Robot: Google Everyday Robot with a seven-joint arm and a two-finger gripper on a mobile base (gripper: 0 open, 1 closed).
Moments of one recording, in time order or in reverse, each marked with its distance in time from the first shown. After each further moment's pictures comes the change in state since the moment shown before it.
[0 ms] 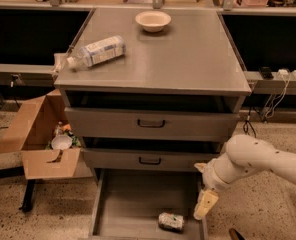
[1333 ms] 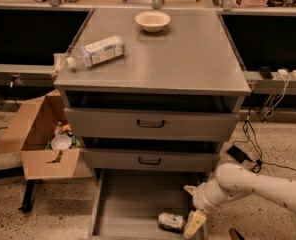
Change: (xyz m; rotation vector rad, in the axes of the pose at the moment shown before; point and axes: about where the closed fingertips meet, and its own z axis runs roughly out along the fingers) arm 0.040 0.016 0.131 -0.100 -0.109 0.017
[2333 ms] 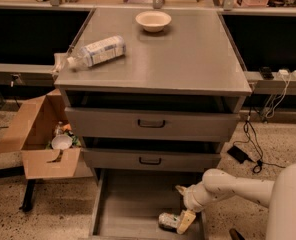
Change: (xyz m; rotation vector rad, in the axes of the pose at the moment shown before) arm 0.026 -0.050 0.077 0.044 0.022 -0.103
